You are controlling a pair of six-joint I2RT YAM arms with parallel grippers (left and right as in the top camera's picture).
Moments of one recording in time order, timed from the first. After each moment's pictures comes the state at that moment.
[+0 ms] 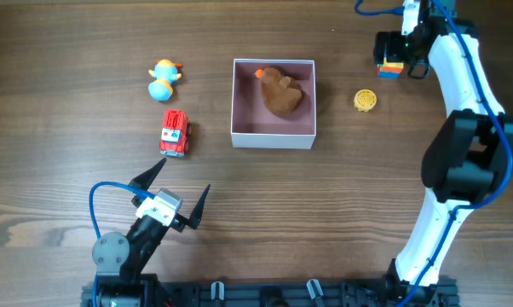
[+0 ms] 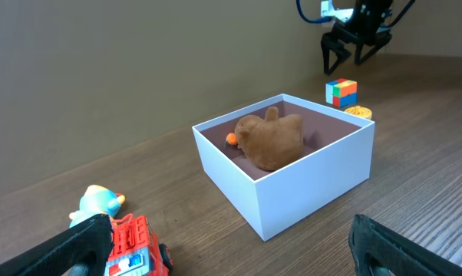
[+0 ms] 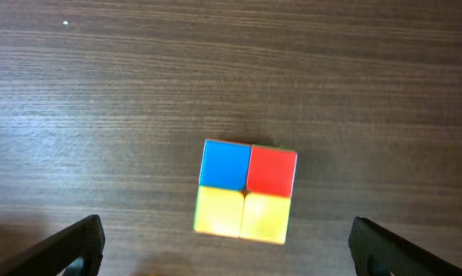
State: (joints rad) left arm -0.02 0.01 0.01 -0.04 0.50 0.19; right arm -0.11 2.23 1.91 -0.77 -0.04 -0.12
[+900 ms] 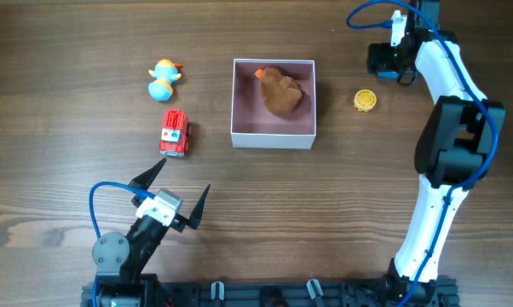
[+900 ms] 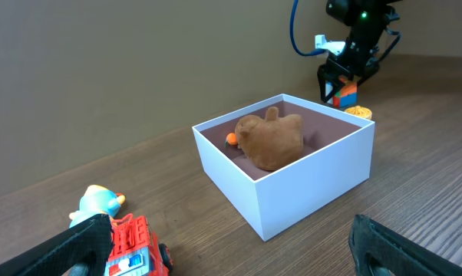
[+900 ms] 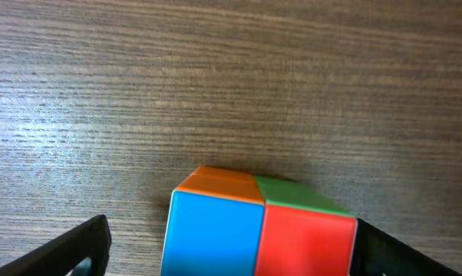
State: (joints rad) left arm -0.02 0.01 0.01 -0.04 0.50 0.19; right arm -0.11 2.37 1.91 -0.66 -0.04 -0.13
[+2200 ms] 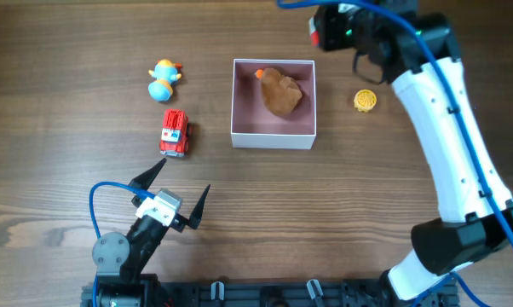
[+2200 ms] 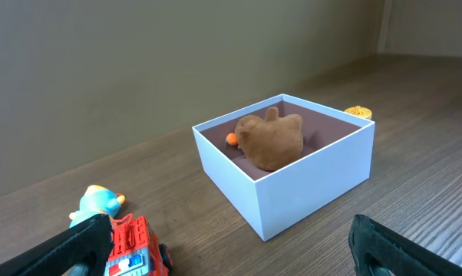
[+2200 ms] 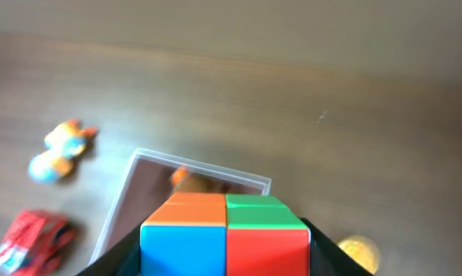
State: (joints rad) left arm -0.02 0.01 0.01 -0.04 0.50 0.19; right arm 0.33 1.81 1.98 -0.99 -0.01 0.16
